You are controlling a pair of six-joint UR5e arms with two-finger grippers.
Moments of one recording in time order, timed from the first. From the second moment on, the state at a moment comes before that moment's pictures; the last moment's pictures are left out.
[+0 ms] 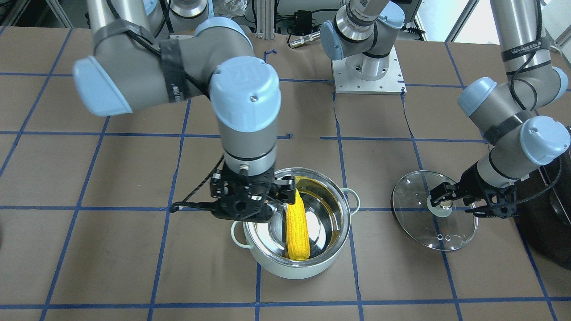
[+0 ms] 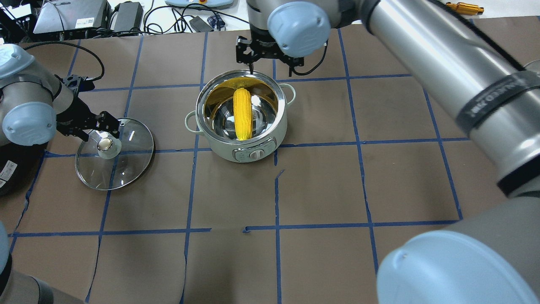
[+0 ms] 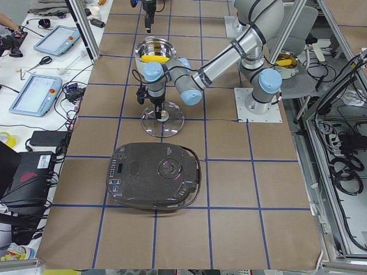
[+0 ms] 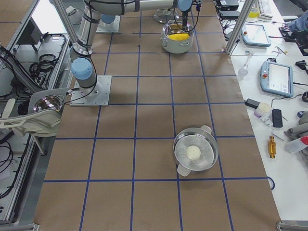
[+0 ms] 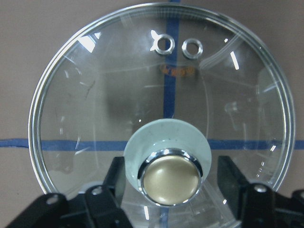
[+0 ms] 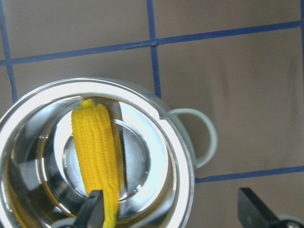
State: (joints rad) left arm -1.16 -1.89 -1.81 -1.01 1.54 0.35; right arm 1.86 -1.10 1.20 -1.74 -1.57 0.40
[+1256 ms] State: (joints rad) left arm -1.69 -1.59 -1.52 -1.45 1.56 -0.16; right arm 1.57 -1.56 1.57 -1.56 -1.63 0.07
